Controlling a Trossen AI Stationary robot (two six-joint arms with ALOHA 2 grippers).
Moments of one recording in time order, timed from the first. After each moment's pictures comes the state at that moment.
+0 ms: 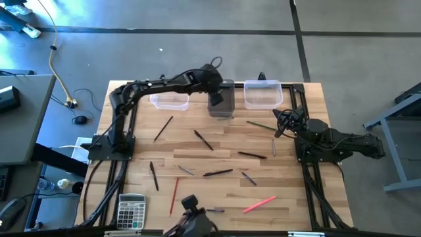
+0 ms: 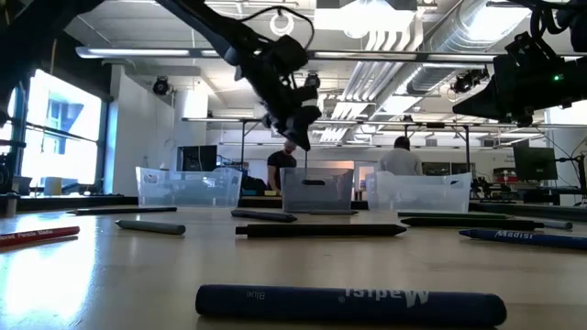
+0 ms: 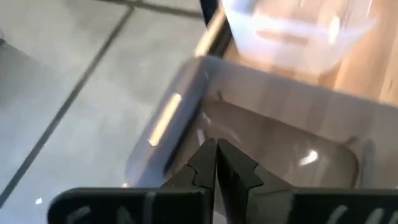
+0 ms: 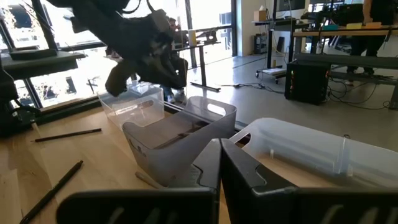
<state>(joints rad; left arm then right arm) 0.61 1.98 1.55 -0.32 -0.17 0.19 -0.12 0.03 0.06 -0.09 0.61 0.12</state>
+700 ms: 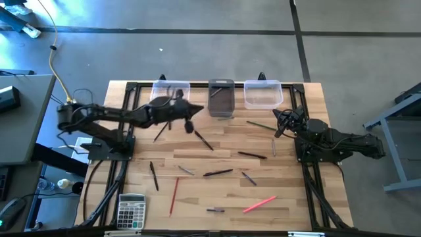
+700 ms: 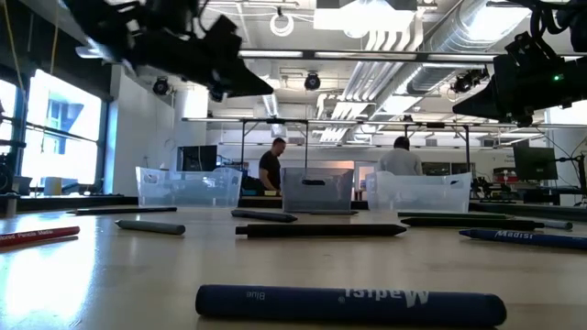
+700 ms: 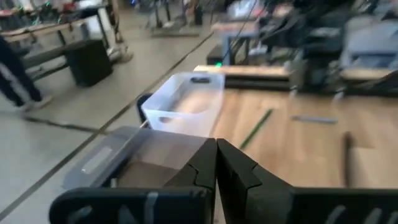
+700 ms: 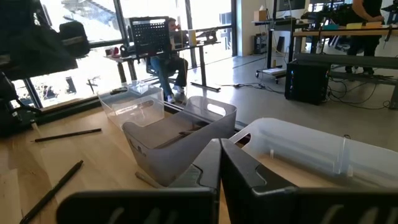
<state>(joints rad) 0.39 1.32 0.56 0.59 -0.06 0.10 -0.12 0.03 0.06 -0.09 0.61 0.12</state>
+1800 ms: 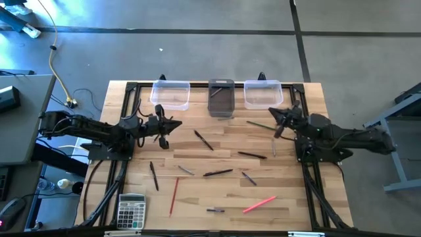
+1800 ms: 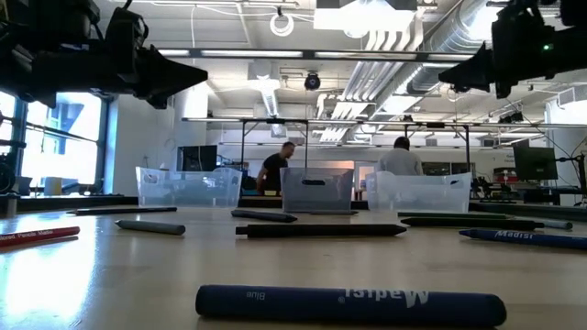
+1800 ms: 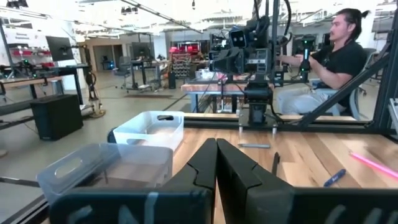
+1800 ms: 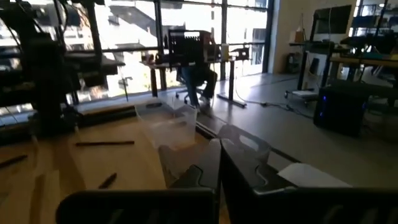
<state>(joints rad) 0.26 1.01 0.06 1.05 -0.06 0.06 -0.12 0.29 0.20 0.07 0.47 0.00</state>
